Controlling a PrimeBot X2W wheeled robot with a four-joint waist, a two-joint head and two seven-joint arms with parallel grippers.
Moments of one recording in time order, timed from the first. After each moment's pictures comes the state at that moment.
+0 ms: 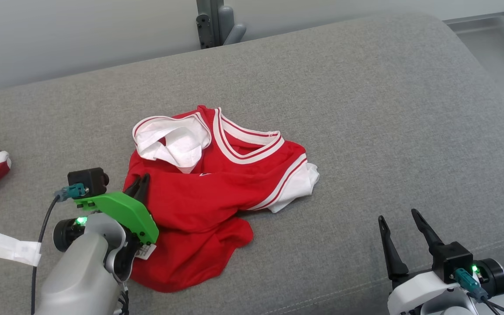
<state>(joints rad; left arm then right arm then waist) -0.57 0.22 -0.49 0.86 -0.81 -0.12 -0.06 0.01 -0.05 0.02 0.22 -0.02 0.13 -0.26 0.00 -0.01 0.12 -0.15</state>
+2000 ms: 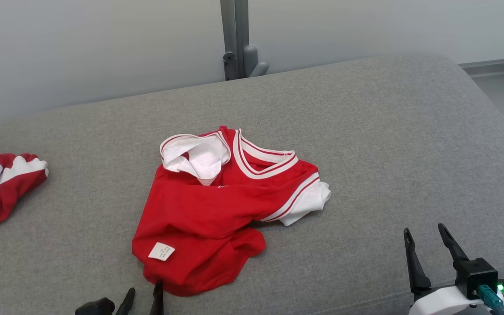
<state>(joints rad) -0.03 0.10 -0.21 0.64 -0.56 -0.11 -0.26 0.10 -0.05 -0.06 0.17 -0.04 0.13 -0.26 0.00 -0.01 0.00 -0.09</state>
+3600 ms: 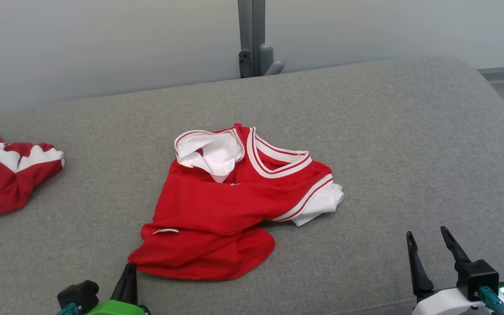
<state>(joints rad) -0.10 0.08 -0.14 0.67 -0.55 -0.13 -0.26 0.10 -0.05 -0.07 0.18 -0.05 0.13 -0.26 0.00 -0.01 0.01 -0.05</state>
